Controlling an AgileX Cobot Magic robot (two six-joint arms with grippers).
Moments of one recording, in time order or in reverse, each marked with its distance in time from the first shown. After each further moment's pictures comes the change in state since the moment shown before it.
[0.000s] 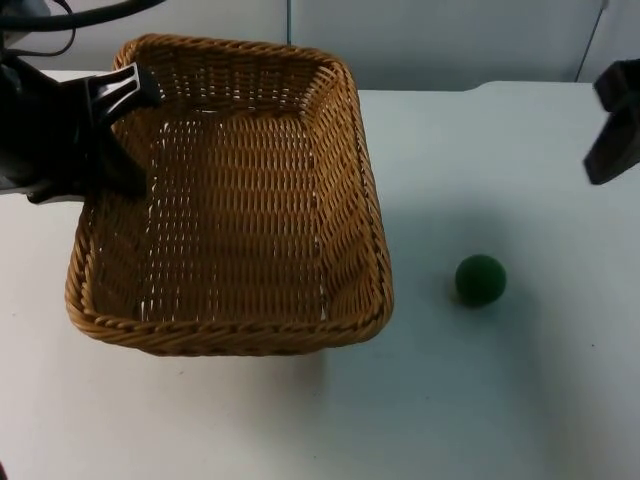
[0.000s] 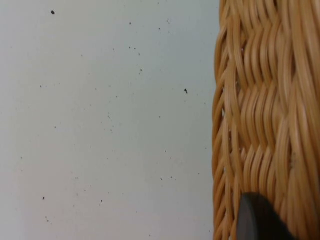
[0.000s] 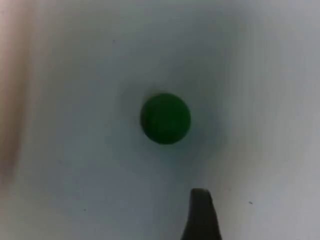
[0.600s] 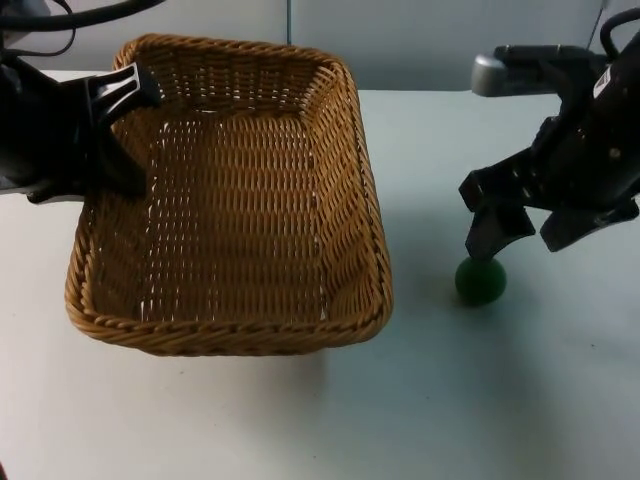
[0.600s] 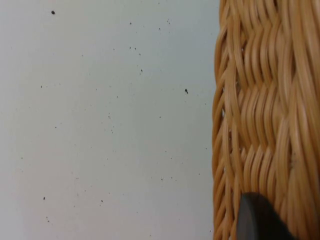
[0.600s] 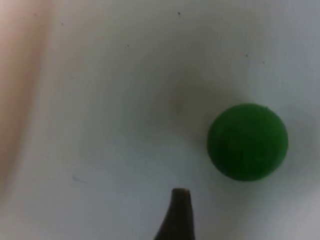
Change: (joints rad) right arm 0.136 0.254 -0.026 -0.033 -0.154 0.060; left arm 0.000 0.000 0.000 0.000 0.000 0.000
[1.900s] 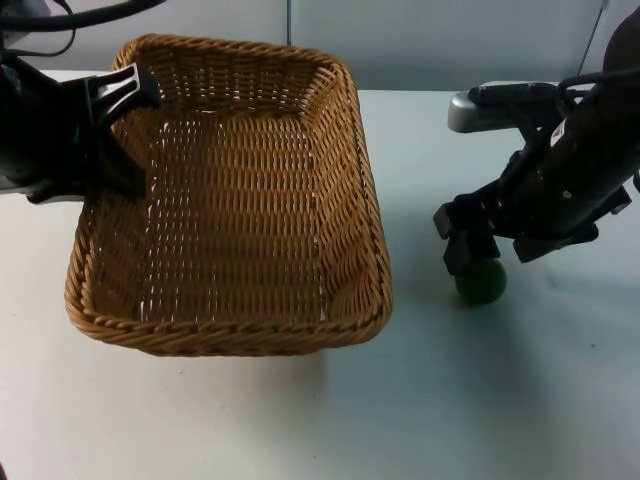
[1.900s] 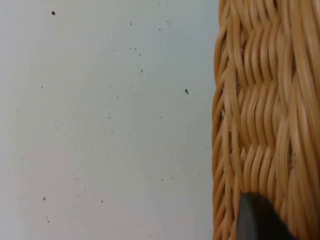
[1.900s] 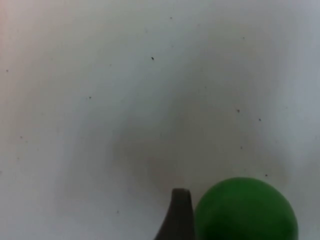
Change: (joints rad) right arm 0.000 0.140 0.000 -0.018 -0.212 0.009; left arm 0.000 0.000 0.000 0.000 0.000 0.002
